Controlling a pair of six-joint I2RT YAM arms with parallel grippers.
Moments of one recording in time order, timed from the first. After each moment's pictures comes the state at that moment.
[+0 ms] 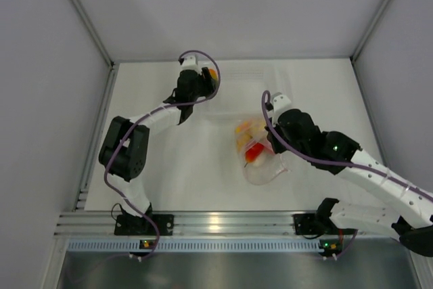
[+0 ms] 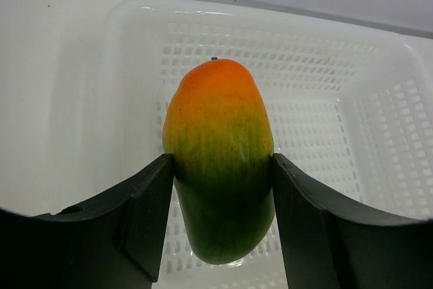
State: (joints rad) left arm -0.43 1.81 1.18 0.35 -0.16 -0.44; right arm 0.90 1.00 1.09 -0.75 0.32 0.23
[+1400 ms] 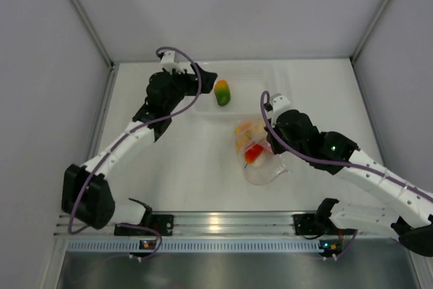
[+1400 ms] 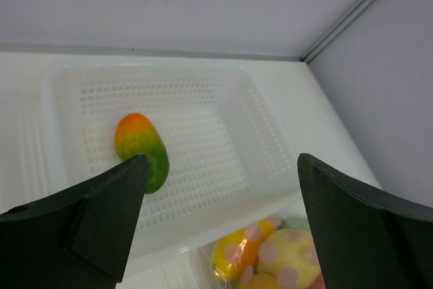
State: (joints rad) left arm -0.43 1.45 1.10 0.26 0.06 -0.49; right arm 0.90 0.99 1.08 -0.75 0.31 0.24
